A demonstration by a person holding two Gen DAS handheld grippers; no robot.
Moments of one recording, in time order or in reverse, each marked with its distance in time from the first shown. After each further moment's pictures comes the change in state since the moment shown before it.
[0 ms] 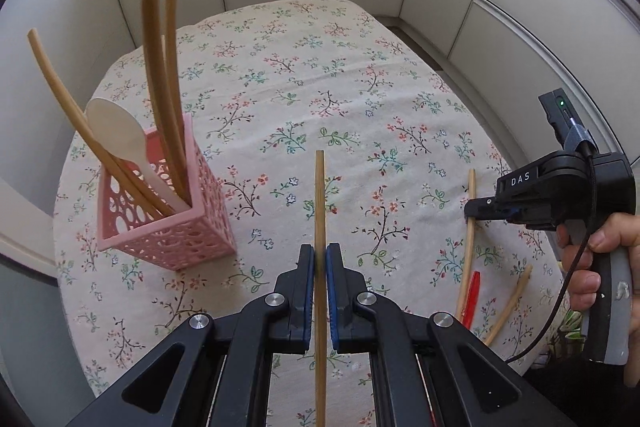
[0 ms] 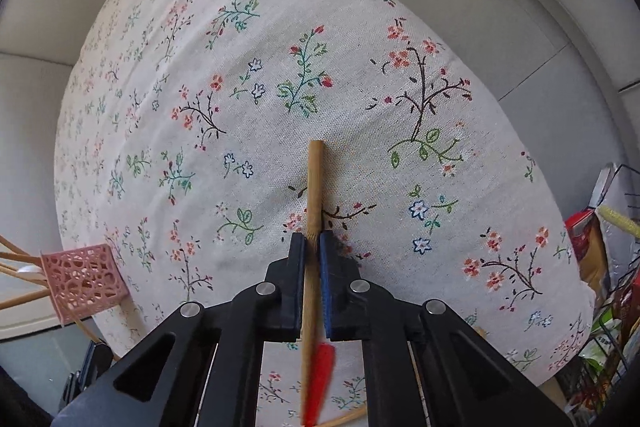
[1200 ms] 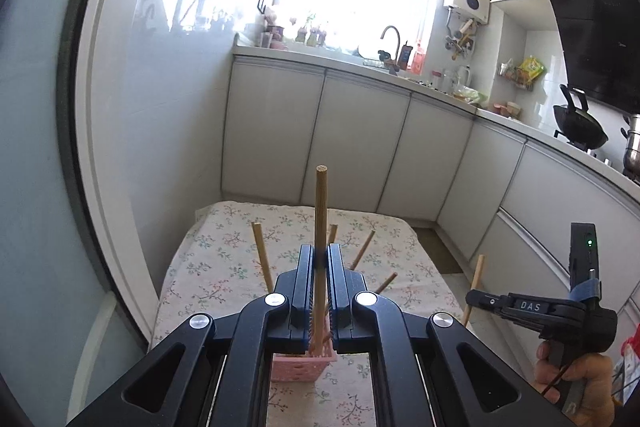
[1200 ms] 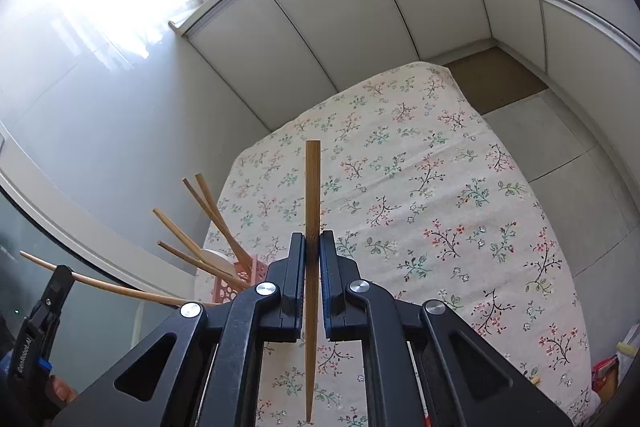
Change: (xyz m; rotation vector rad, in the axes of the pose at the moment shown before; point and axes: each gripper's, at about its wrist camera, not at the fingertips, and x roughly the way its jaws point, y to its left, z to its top) left arm -0.190 0.082 -0.014 -0.275 -0.667 0.099; right arm -0.143 0.122 -0.079 -0.476 -0.473 0.343
